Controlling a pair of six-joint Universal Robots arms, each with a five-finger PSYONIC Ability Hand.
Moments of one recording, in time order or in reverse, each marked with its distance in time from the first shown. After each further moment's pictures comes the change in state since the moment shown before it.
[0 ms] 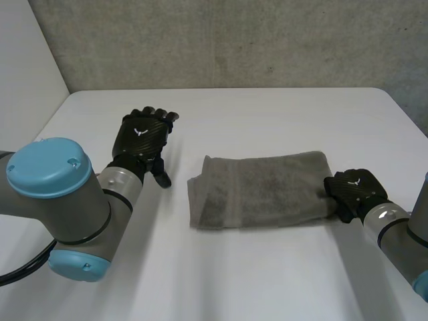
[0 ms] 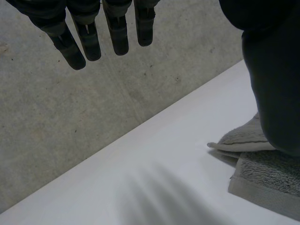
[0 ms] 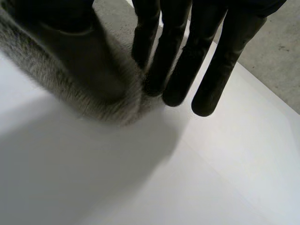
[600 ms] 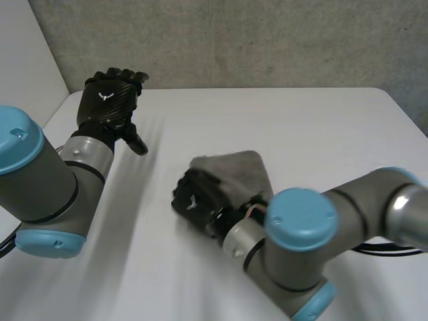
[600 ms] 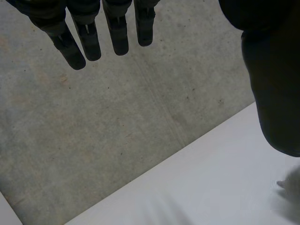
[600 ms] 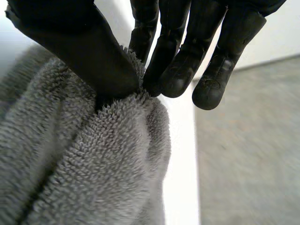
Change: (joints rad) left arm 0.085 0.124 0.014 0.002 -0.008 -0.009; right arm 0.660 0.242 -0.372 -0.104 -0.063 -0.572; left_hand 0.000 0.000 0.000 0.000 -0.002; right_hand 0.116 0.116 0.149 0.147 0.128
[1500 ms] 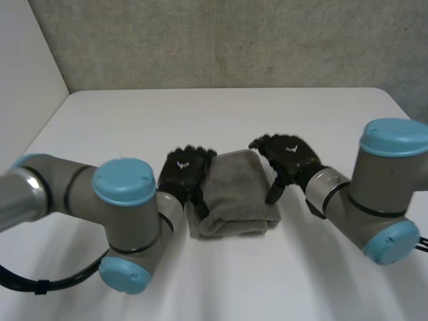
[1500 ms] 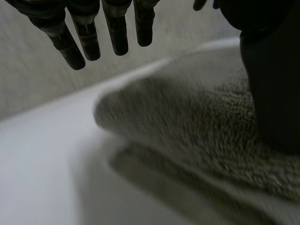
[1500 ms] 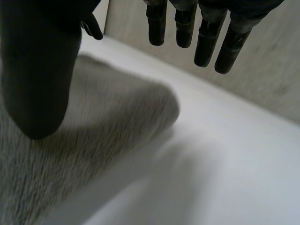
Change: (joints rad) left arm -0.228 -0.400 0.183 -0.132 -0.017 -0.162; right arm -0.386 -0.089 -0.029 0.252 -0.013 0.932; left_hand 0.000 0.000 -0.003 0.000 -0.001; right_hand -1.055 -1.069 -1.088 -1.088 -1.093
